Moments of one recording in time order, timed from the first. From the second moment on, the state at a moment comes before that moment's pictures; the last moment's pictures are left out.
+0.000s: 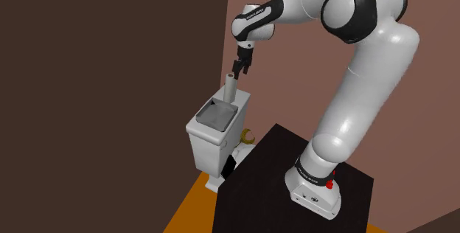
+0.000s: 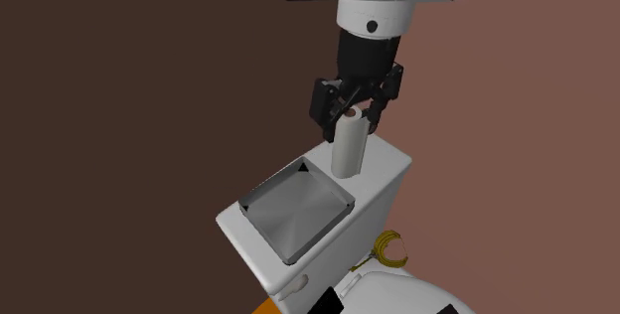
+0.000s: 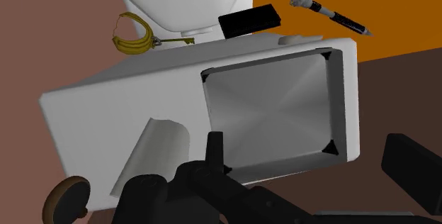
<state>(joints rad) -0.04 0.07 -0.35 -2.13 0.10 2.13 -0.52</state>
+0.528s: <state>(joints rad) -0.12 0.38 -0.35 -1.85 0.20 2.16 -0.65</state>
